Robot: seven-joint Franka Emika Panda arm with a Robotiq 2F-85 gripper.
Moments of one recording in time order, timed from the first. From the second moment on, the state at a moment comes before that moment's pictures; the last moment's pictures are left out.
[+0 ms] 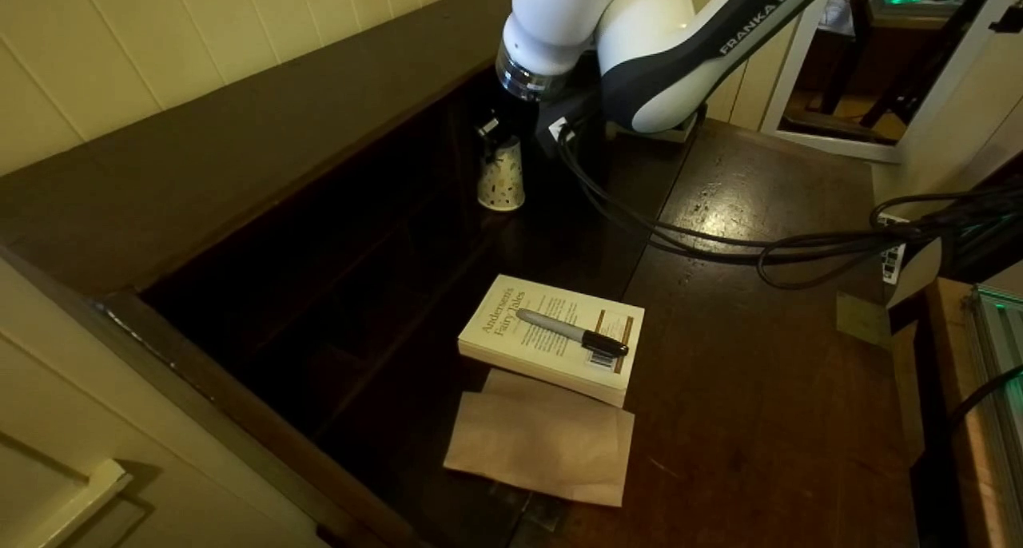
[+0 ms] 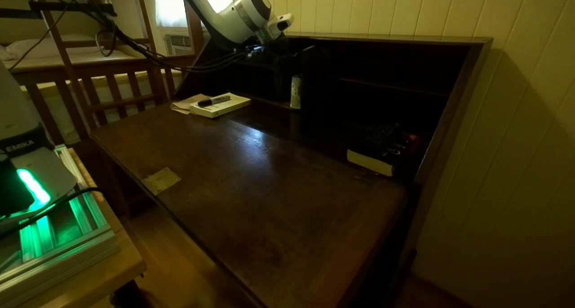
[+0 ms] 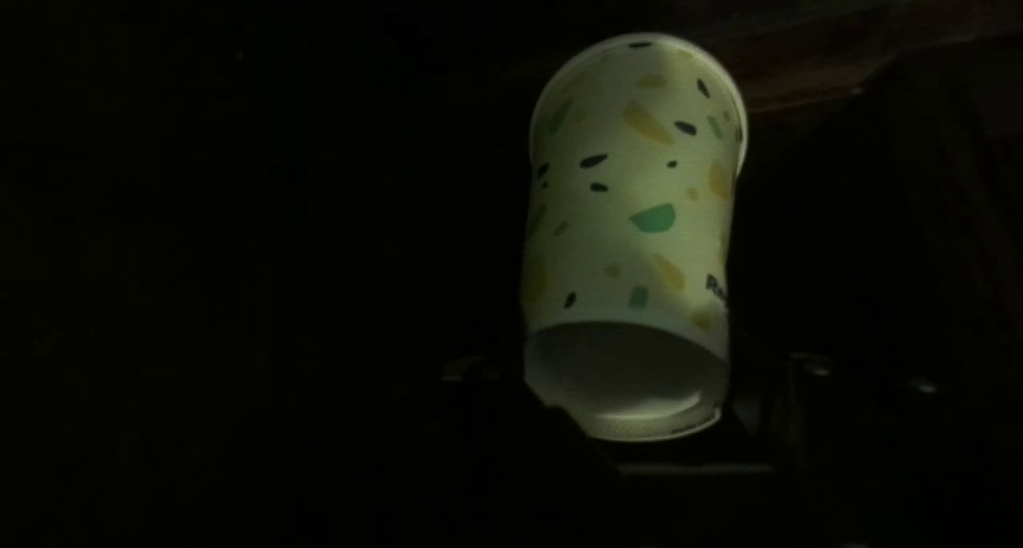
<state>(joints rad) -0.13 0.52 -0.01 -1.84 -0.92 2.84 0.97</state>
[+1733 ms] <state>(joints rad) 0.03 0.52 -0.23 -1.86 -1.42 3.10 1.25</state>
